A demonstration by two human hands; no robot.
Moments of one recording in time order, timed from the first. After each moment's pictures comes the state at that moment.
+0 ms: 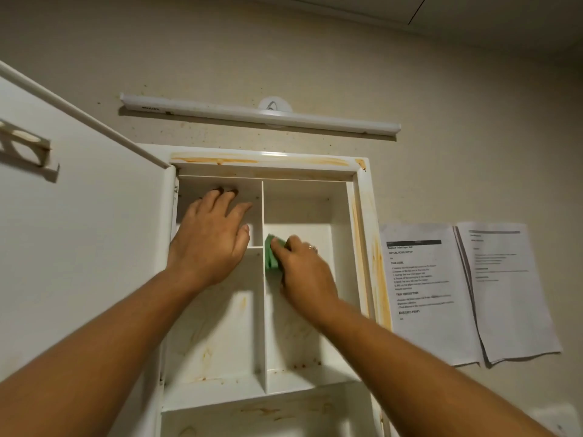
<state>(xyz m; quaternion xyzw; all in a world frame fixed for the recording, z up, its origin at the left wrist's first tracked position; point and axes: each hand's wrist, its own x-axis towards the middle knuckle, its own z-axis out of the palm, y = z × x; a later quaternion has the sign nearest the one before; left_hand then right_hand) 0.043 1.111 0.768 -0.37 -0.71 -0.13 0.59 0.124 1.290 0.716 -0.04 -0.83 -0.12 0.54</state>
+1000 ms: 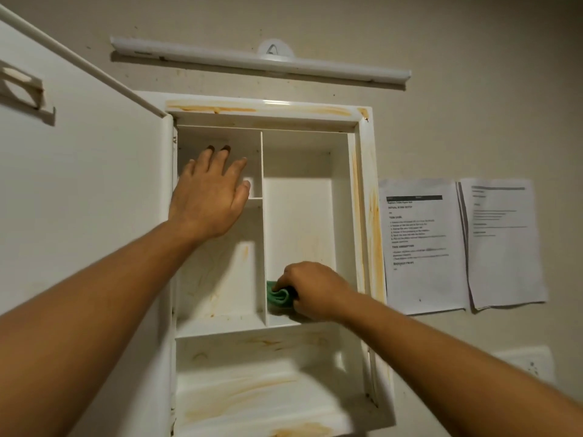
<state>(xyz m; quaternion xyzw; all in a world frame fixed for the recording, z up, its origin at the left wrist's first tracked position) 0.048 1.109 0.760 -0.33 -0.76 -0.11 0.55 0.169 1.289 0.642 0.02 -0.95 -0.08 0.29</state>
